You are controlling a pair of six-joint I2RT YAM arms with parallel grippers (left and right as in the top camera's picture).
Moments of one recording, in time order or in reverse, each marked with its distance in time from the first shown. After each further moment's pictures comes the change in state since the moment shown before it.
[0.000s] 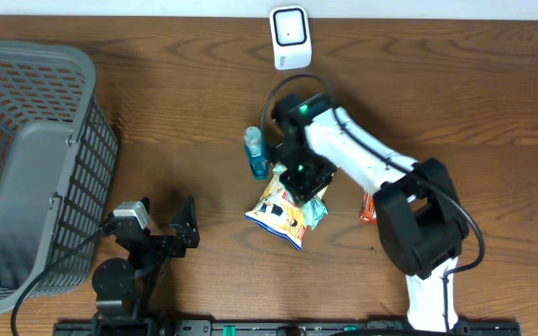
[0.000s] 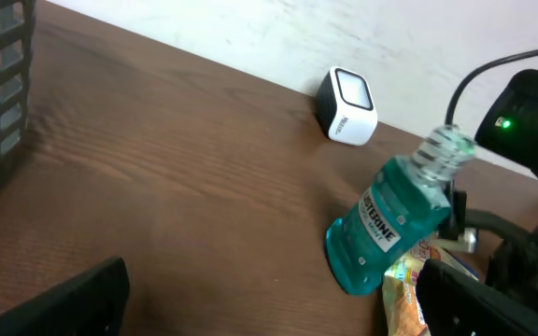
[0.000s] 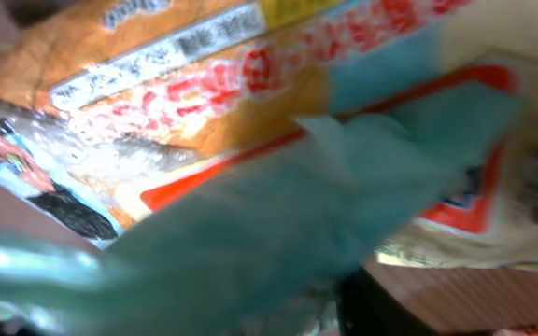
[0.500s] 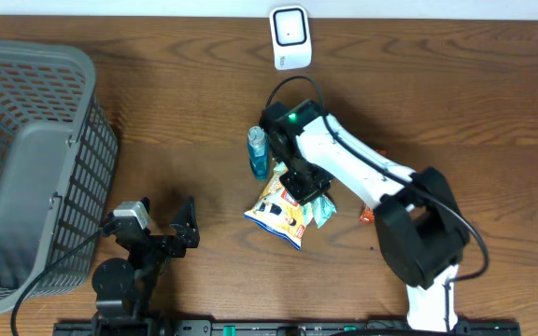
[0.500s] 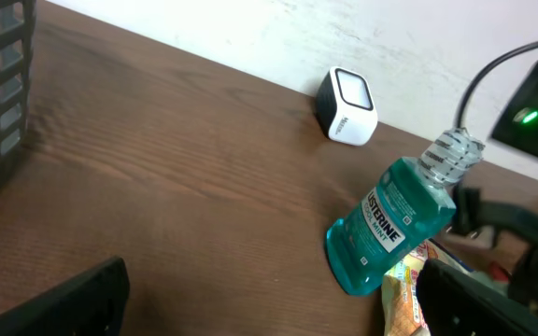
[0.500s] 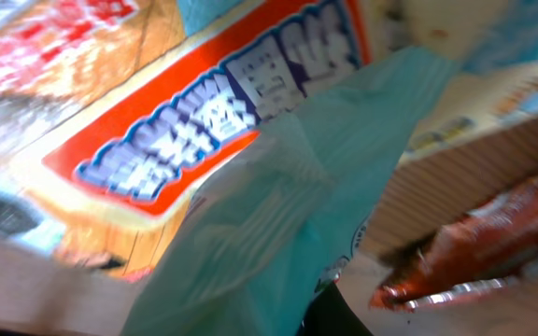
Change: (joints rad) left arm 0.000 0.000 0.000 0.000 0.000 0.000; right arm 0.057 -0.047 -0.001 -0.046 0.215 0.245
